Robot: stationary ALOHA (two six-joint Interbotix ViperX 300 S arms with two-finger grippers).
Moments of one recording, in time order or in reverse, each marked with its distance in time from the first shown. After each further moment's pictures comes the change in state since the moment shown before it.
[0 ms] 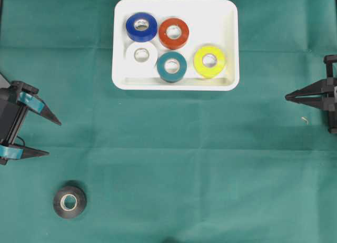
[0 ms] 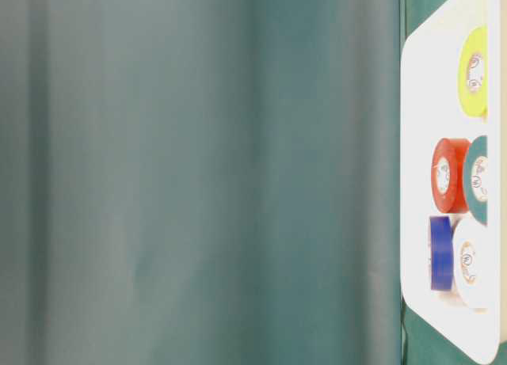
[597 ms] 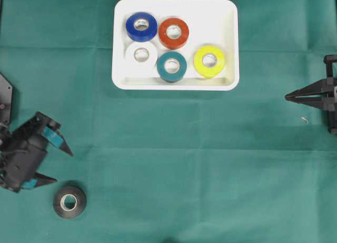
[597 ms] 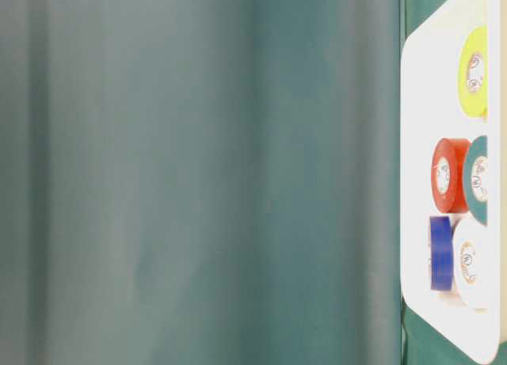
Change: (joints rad) left arm -0.189 0.422 -0.100 0.002 -0.173 0.005; right arm 0.000 0.000 0.000 0.000 -0.002 0.000
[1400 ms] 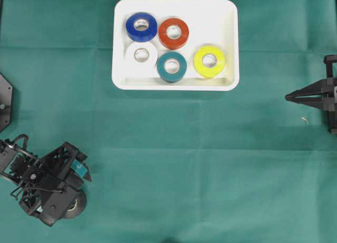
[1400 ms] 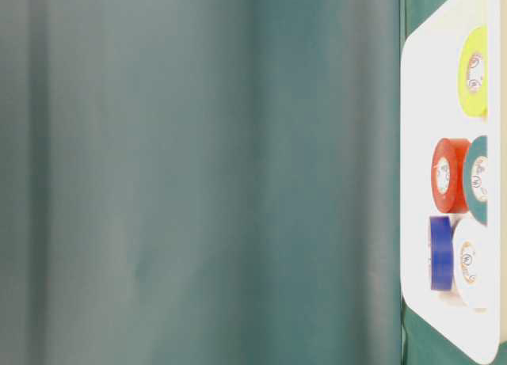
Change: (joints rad) left arm -0.083 0.316 -0.176 0.000 -0.046 -0.005; right arm 0.000 0.002 0.000 0.000 0.002 0.000
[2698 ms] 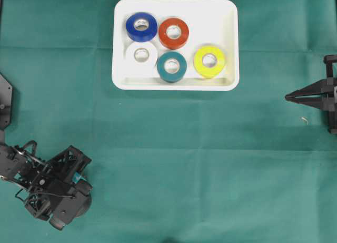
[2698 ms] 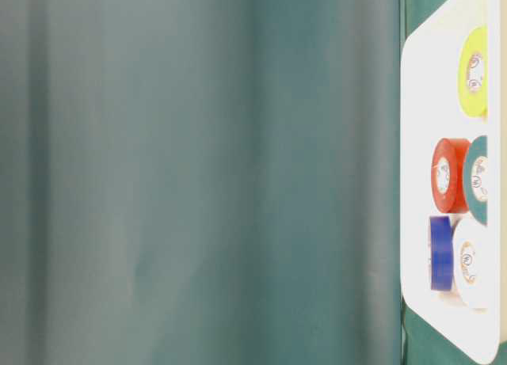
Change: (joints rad) left arm -0.006 0.081 -0.052 0.000 0.031 -0.002; right arm 0.000 -0.002 0.000 0.000 -0.002 0.000
